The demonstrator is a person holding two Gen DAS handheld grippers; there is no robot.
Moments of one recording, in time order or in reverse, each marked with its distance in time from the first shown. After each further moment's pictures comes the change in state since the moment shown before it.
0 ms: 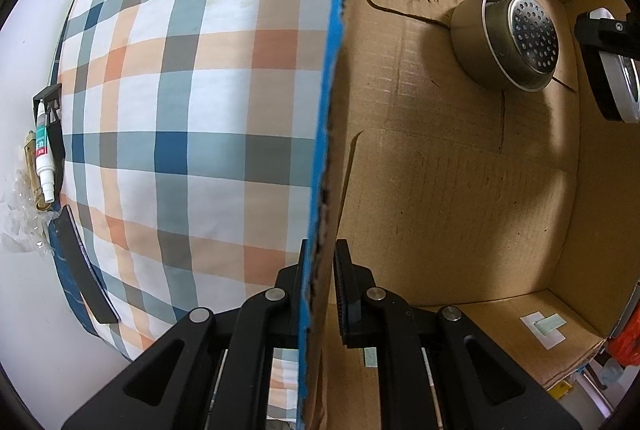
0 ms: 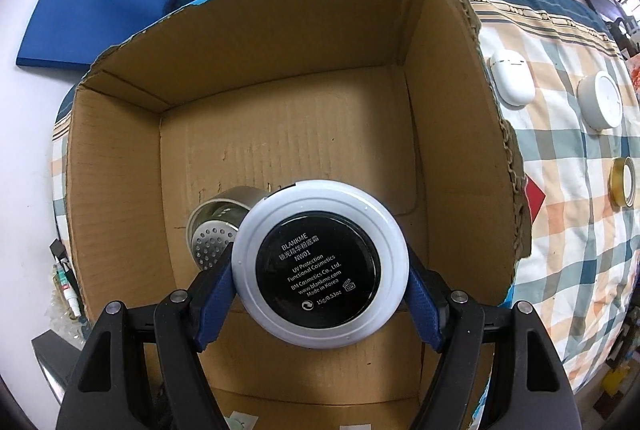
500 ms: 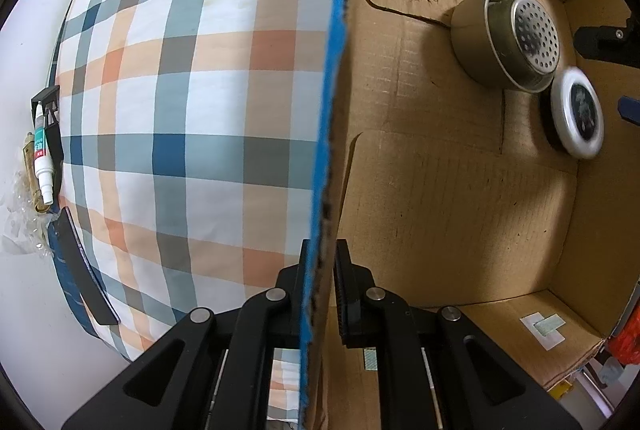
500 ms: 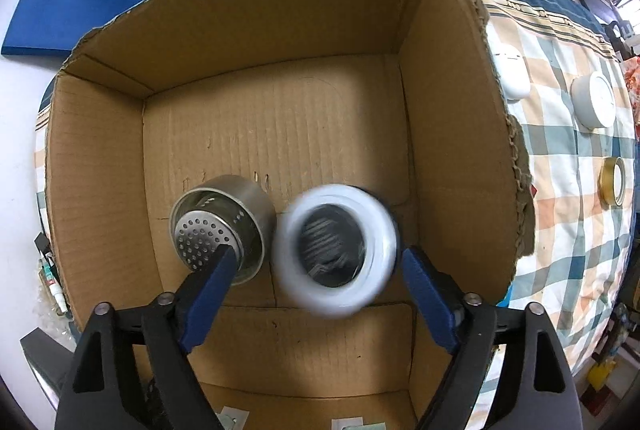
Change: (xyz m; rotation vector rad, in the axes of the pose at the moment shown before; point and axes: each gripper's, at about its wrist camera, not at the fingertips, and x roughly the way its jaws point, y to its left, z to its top) left arm 0.001 -0.001 0.005 0.005 0.003 0.000; right arm 0.014 0.023 0.002 -0.007 0.051 -0.066
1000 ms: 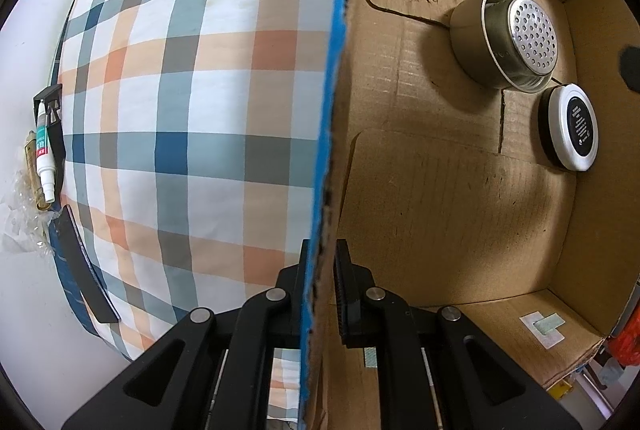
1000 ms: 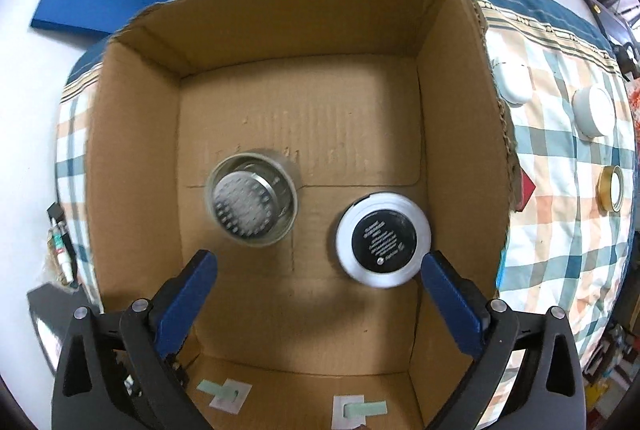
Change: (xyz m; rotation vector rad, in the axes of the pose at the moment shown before) left arm -0.003 -0.001 -0.005 -0.002 -0.005 0.003; right arm -0.026 0.018 -0.030 -0.086 -0.022 0.025
